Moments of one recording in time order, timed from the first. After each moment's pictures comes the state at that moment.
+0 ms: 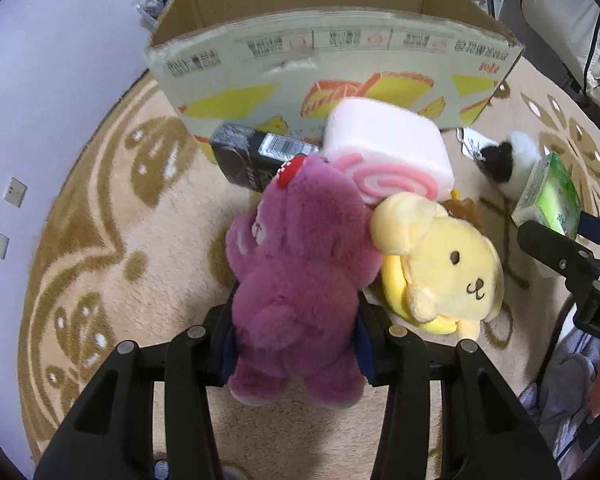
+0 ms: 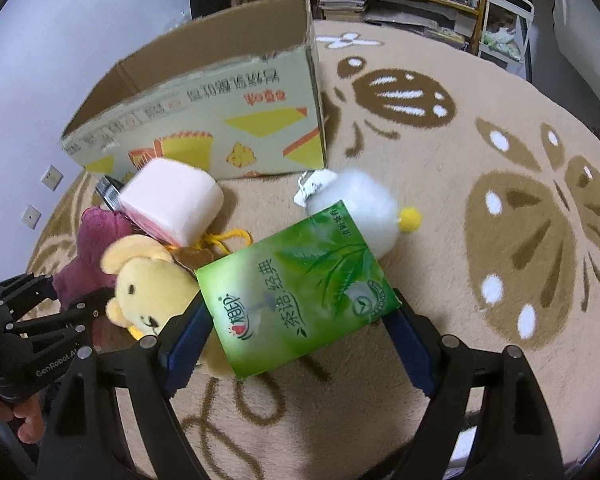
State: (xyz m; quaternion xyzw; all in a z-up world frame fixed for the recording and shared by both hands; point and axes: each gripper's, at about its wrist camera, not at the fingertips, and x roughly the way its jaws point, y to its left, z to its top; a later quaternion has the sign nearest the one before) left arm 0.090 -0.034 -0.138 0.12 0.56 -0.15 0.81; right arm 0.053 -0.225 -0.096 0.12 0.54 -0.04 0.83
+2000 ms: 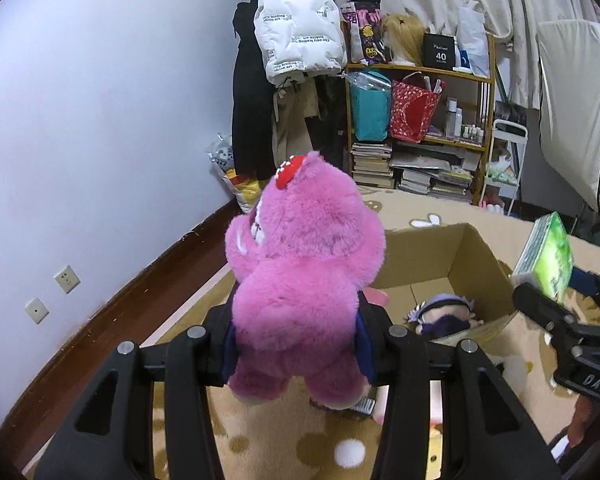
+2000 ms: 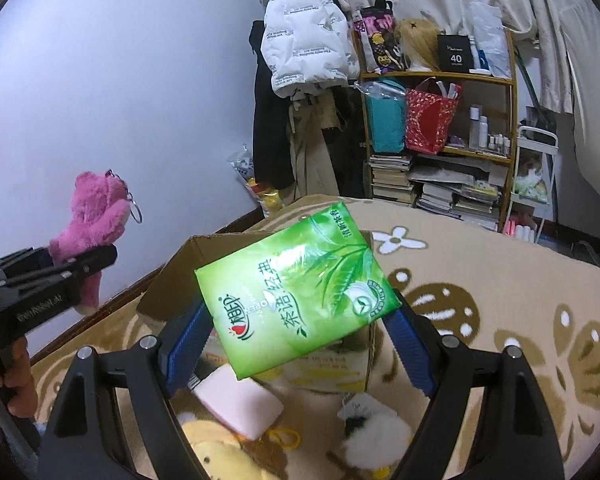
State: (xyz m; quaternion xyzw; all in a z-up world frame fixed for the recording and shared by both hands) left arm 0.137 -0.009 0.000 0.07 0.29 -0.09 0.95; right arm 0.104 -0.220 -0.001 0.08 0.29 0.03 0.95
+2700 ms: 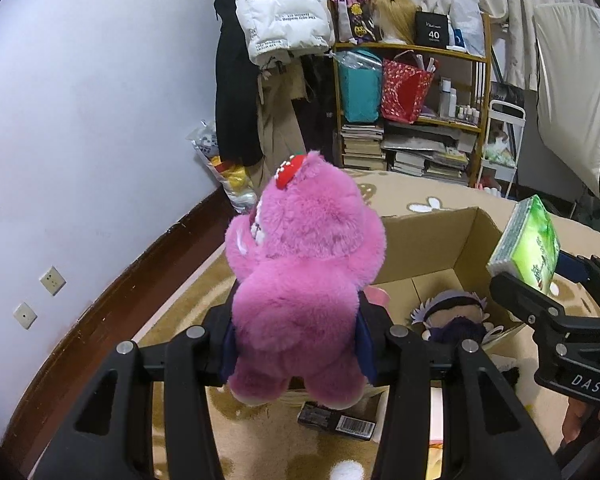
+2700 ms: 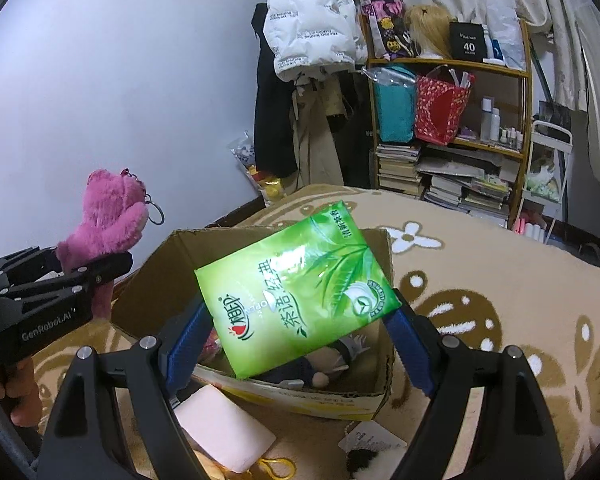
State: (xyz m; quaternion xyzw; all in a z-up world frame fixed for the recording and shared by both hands) left arm 0.173 -0.032 -0.033 0.08 0.32 -0.10 0.94; right arm 0.148 -0.222 -0.023 0.07 0.32 0.03 0.95
